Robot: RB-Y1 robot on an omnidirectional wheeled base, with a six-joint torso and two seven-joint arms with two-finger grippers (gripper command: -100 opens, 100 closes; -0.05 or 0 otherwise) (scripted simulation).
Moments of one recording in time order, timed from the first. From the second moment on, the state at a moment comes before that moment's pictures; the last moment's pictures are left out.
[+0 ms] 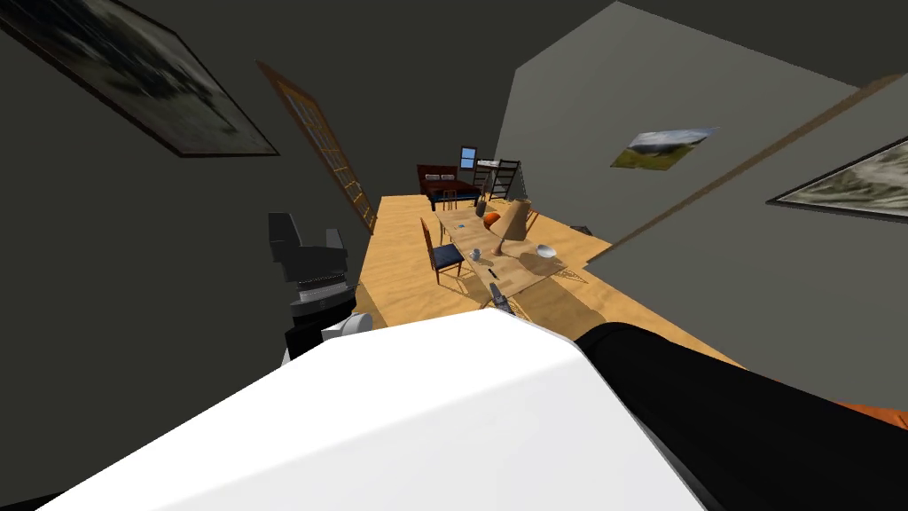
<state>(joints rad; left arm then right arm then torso) 0.49 -0.02 -0.06 -2.40 -0.04 -0.42 -0.05 0.95 -0.24 0.10 -1.97 0.09 -0.67 0.24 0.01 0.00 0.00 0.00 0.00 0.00</state>
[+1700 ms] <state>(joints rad) 0.49 -0.01 -0.06 -2.40 -0.04 -0.42 -0.05 1.24 -0.39 0.09 -1.53 0.26 -0.61 0.29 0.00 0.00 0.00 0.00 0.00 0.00</state>
